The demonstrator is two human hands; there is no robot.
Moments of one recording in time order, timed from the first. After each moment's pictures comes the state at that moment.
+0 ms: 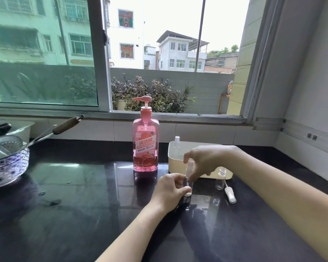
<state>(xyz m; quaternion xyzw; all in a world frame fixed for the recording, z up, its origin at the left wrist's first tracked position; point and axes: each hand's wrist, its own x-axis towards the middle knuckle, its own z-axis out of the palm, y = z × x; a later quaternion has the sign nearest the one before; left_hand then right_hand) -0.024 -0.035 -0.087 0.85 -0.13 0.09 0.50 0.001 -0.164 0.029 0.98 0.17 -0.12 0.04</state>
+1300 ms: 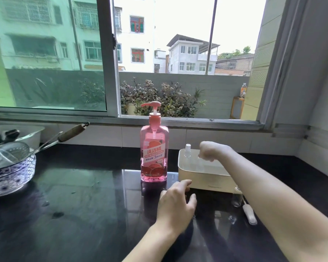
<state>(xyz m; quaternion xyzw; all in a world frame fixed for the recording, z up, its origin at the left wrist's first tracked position) -0.020 -0.034 -0.095 0.89 -0.12 0.22 0.39 0.123 -0.167 0.006 1.00 0.01 -0.03 -0.04</state>
